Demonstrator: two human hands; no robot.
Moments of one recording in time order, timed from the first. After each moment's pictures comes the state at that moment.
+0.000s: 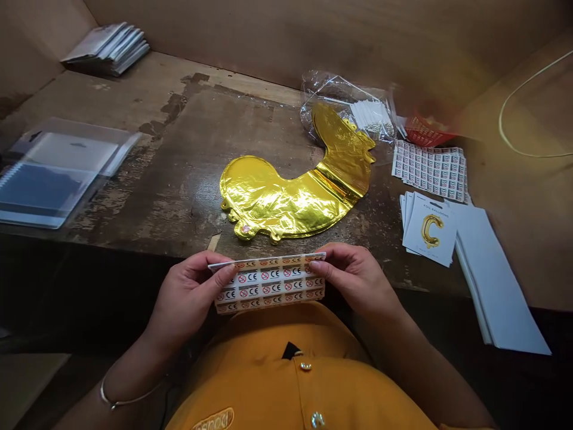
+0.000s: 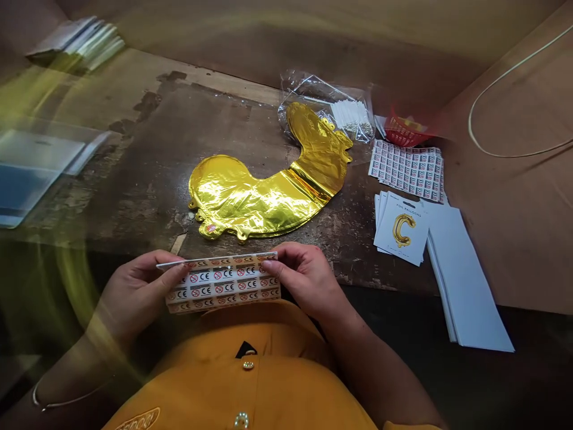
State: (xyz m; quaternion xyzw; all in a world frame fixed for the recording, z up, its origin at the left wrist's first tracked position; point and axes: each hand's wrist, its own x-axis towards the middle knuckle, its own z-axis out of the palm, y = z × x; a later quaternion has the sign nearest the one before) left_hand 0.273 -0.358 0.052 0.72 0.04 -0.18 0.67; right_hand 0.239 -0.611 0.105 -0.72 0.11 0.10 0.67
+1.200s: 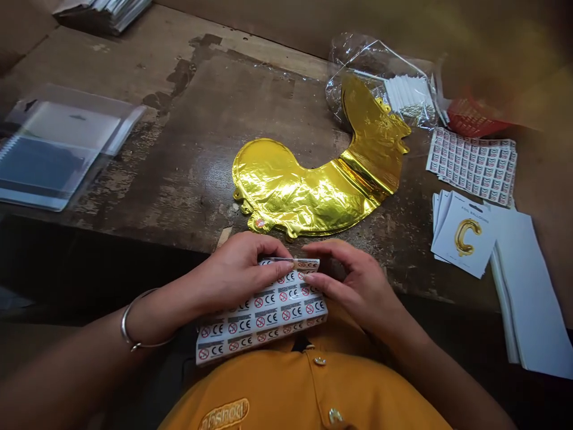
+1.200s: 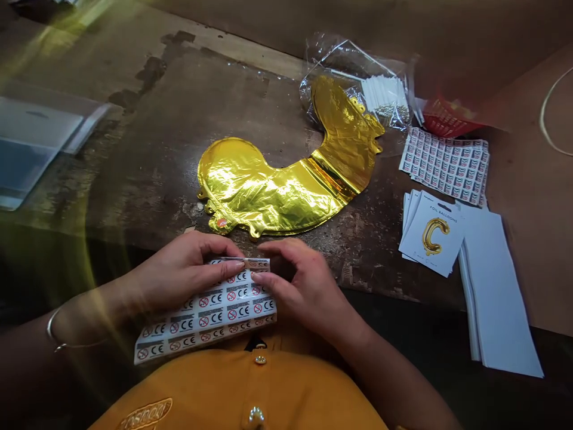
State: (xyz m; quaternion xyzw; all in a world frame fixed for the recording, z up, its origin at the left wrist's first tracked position) left_hand 0.321 -0.399 0.095 0.76 -0.19 -0.38 0.49; right_hand 0.251 -0.604 0.099 -0.88 -0.03 0.07 0.47
